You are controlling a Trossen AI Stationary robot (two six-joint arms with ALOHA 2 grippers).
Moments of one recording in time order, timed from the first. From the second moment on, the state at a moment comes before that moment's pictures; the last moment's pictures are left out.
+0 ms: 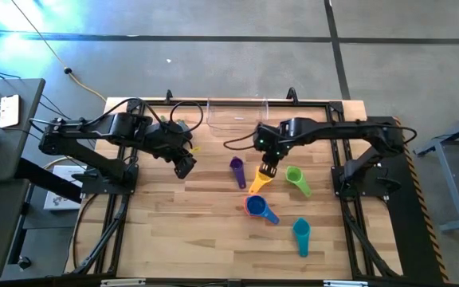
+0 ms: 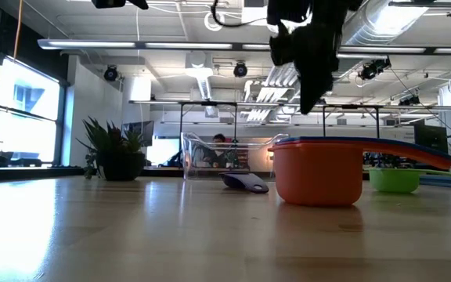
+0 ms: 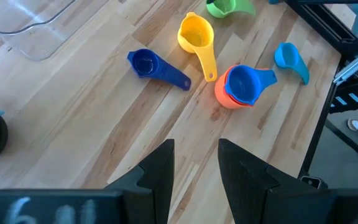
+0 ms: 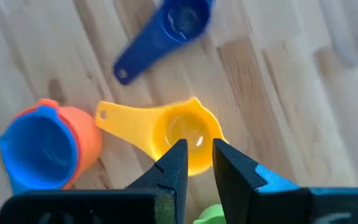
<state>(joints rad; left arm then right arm) -0.07 1.29 1.47 -1.10 -0.10 -0.69 -0.16 1.58 1.27 -0.95 -0.07 0.24</state>
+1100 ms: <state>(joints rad) -0.07 1.29 1.47 -1.10 -0.12 -0.69 -0.14 1.57 1.13 -0.91 -0.03 0.76</state>
